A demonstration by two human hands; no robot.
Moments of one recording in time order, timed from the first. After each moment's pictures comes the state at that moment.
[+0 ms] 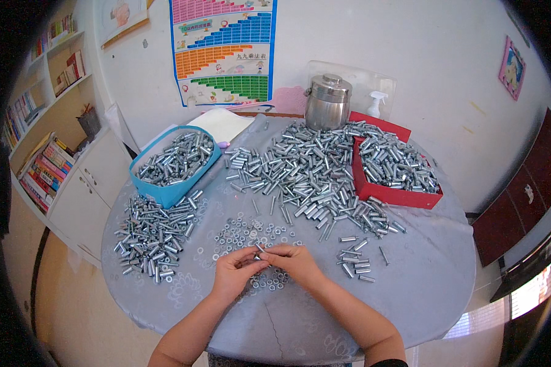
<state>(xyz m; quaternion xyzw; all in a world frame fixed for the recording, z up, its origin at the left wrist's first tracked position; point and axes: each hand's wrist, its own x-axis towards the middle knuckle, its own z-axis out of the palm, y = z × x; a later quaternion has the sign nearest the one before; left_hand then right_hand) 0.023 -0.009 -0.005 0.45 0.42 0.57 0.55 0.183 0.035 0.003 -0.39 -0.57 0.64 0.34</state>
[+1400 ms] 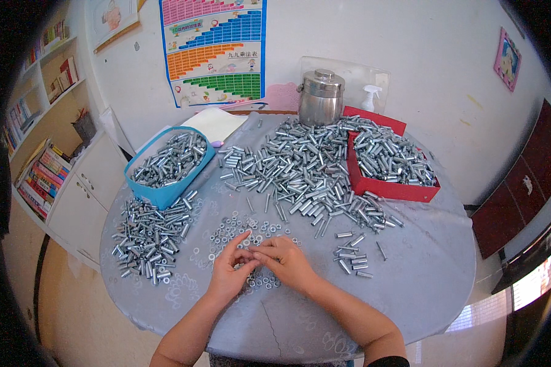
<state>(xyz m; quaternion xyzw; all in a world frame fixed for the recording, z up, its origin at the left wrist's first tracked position) 0.019 -0.007 -0.006 0.56 0.47 0.54 0.42 0.180 0.031 0.007 -0.34 -0.80 0.32 0.38</state>
